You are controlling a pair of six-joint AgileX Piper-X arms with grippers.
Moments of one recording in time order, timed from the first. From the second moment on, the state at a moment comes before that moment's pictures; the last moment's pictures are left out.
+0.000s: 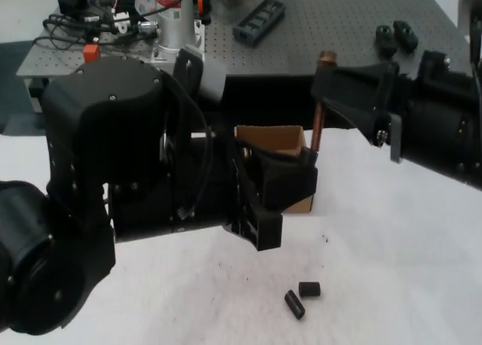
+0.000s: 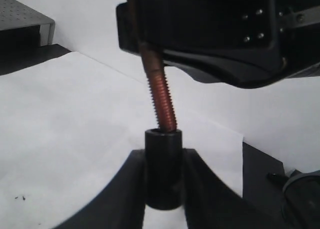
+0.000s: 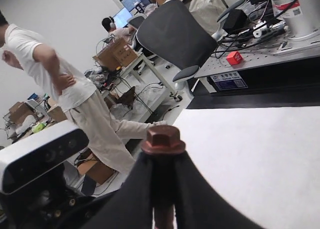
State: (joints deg) left arm -40.7 69.1 -40.9 -12.7 33.5 -16.1; right arm 18.4 53.4 -37.1 -5.8 -22.9 30.9
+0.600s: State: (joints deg) left arm -41.0 69.1 -40.6 -15.8 29.6 -18.8; right arm 20.0 54.2 -37.1 -5.2 -22.7 31.0
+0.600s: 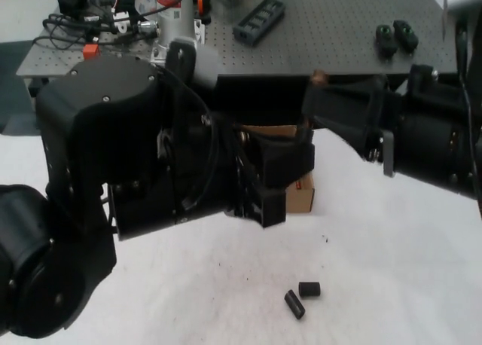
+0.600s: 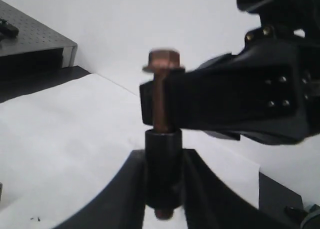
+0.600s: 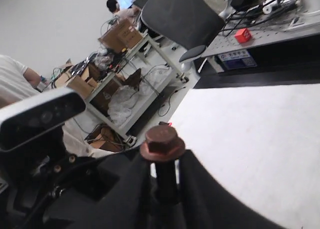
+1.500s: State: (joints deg) left arm -32.7 129.7 -108.7 29.6 10.6 -19.5; right arm 6.4 36.4 -36.9 49.6 -11.0 14.9
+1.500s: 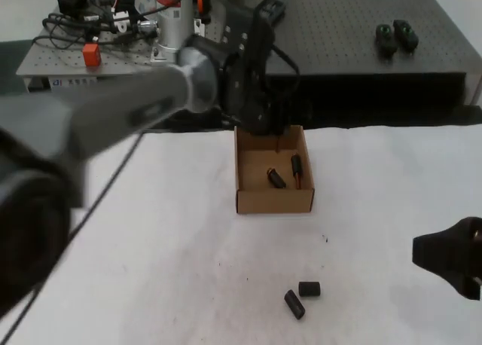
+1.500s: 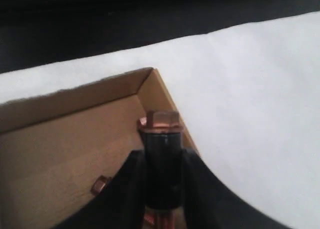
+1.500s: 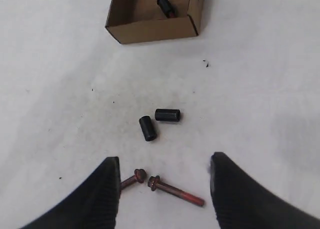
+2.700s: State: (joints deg) left arm -30.1 110.7 -100.7 41.6 6.0 -14.4; right arm 27.8 89.1 -41.7 43.4 -2.0 -12.7
